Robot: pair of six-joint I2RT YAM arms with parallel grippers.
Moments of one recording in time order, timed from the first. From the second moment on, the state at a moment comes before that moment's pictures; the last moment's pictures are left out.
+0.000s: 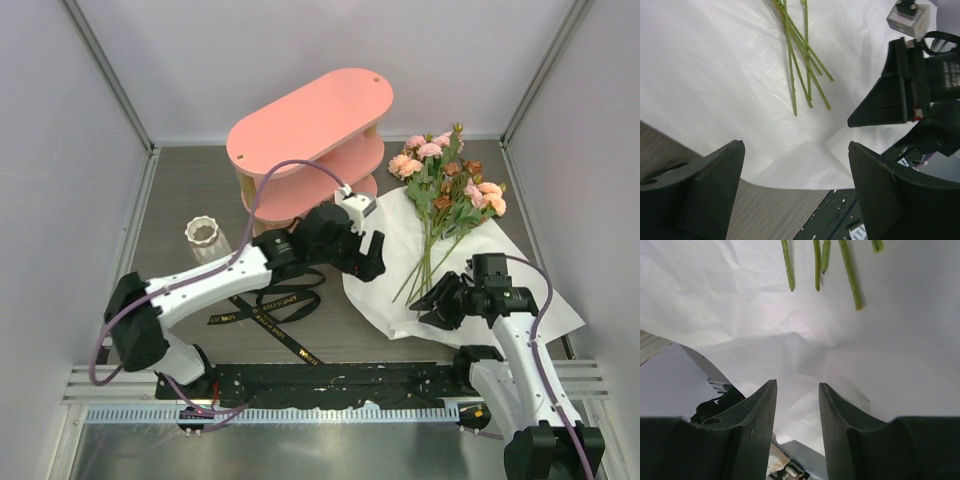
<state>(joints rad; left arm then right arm) -1.00 1.44 1.22 -0.31 0.05 -0.42 -0.03 0.75 0.51 -0.90 -0.49 0.77</state>
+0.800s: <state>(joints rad) -1.18 1.80 1.27 -0.23 0.31 -0.56 -0.03 0.86 1.06 -1.05 -0.21 0.62</state>
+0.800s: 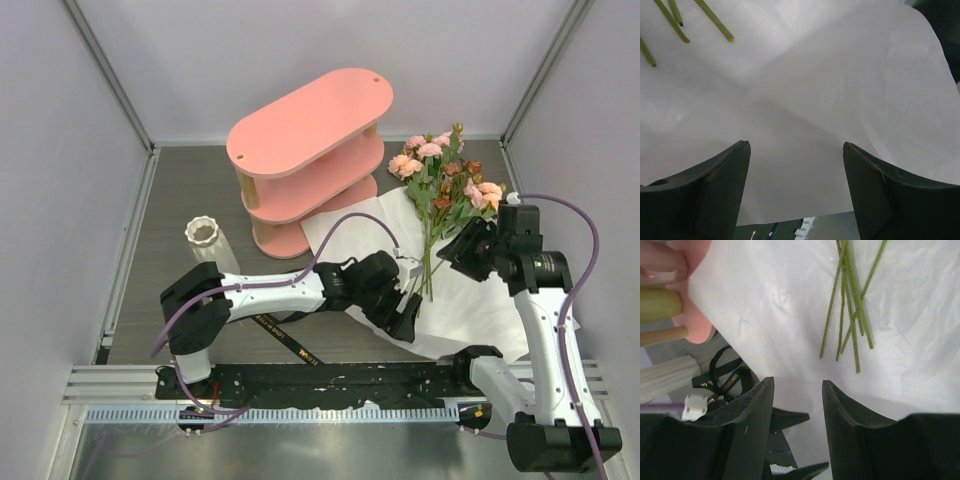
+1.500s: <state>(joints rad) -1.22 1.73 1.12 -0.20 0.30 -0.59 -0.03 1.05 0.59 -0.47 -0.01 0.82</state>
